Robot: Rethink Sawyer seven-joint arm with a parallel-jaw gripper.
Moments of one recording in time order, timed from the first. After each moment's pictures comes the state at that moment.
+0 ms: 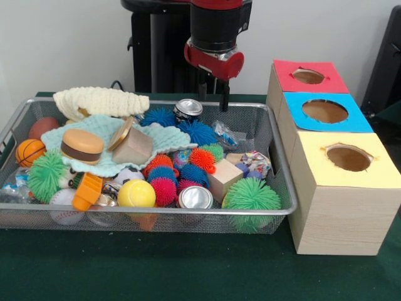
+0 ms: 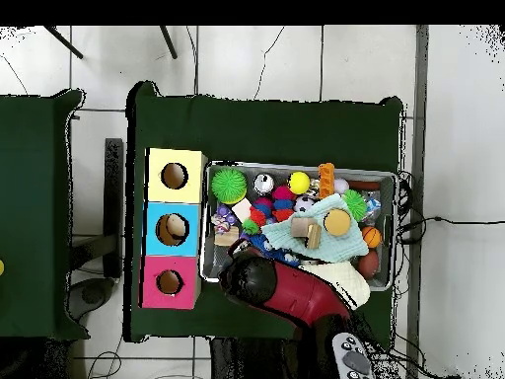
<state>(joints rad) -0.23 -0.71 -0.06 2.01 0.13 0.29 2.17</state>
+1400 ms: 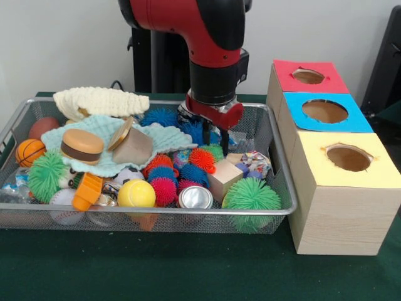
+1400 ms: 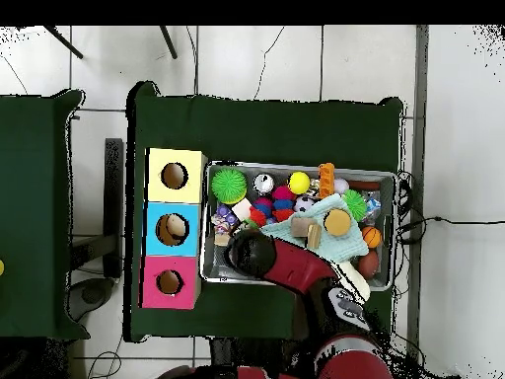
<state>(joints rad) -0.27 -0.49 0.01 1.85 0.13 0.22 2.17</state>
